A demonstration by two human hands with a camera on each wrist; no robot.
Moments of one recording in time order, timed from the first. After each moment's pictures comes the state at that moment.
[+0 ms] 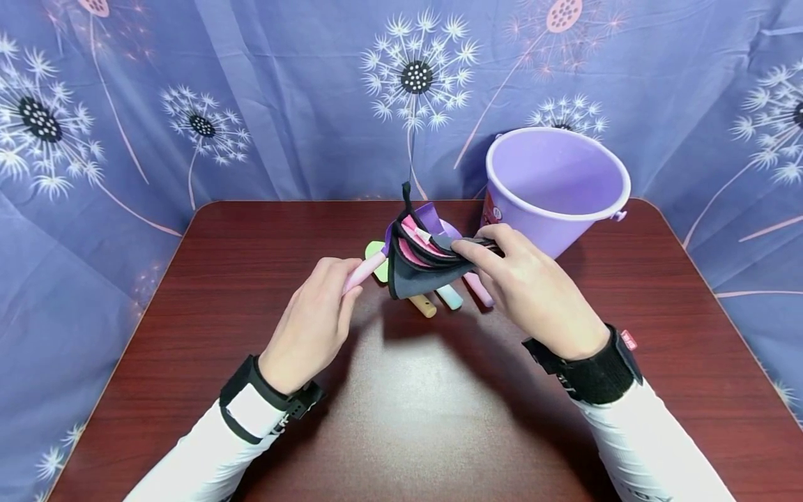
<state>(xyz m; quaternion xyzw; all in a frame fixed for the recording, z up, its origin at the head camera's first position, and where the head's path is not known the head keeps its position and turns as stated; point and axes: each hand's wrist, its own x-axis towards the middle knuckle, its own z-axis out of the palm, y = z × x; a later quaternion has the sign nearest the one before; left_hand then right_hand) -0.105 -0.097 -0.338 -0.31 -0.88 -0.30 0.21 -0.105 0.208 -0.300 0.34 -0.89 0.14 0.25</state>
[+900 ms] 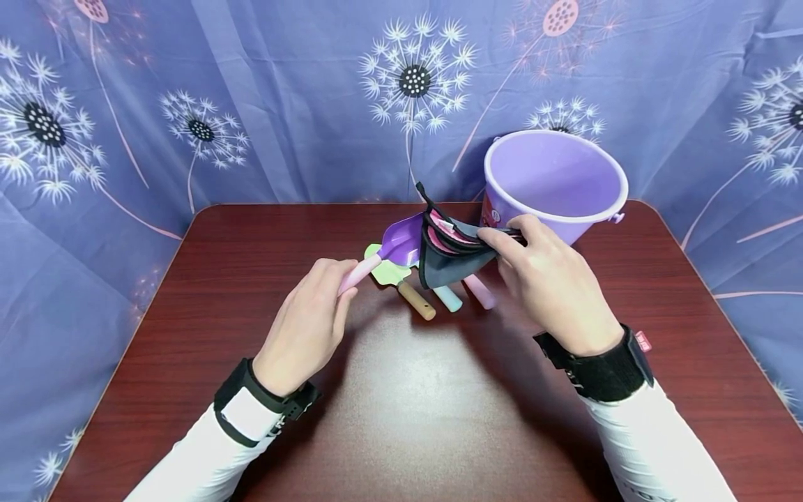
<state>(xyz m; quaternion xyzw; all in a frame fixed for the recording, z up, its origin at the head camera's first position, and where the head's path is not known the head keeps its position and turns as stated) -0.107 -0.101 -0.336 -0.31 -0.88 -0.28 0.23 -0.106 0.223 -0.296 0.26 -0.91 0.10 0.31</state>
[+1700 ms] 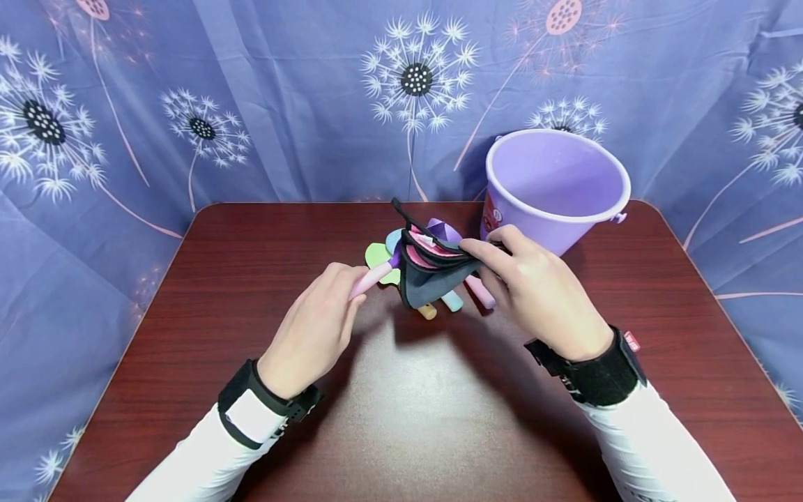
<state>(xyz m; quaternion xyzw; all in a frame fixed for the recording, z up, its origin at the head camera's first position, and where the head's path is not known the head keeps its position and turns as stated) -0.105 -0.098 -0.338 -0.35 -0.87 -0.26 0.22 -0.106 0.212 -0.302 0.30 -0.90 0.14 0.28</state>
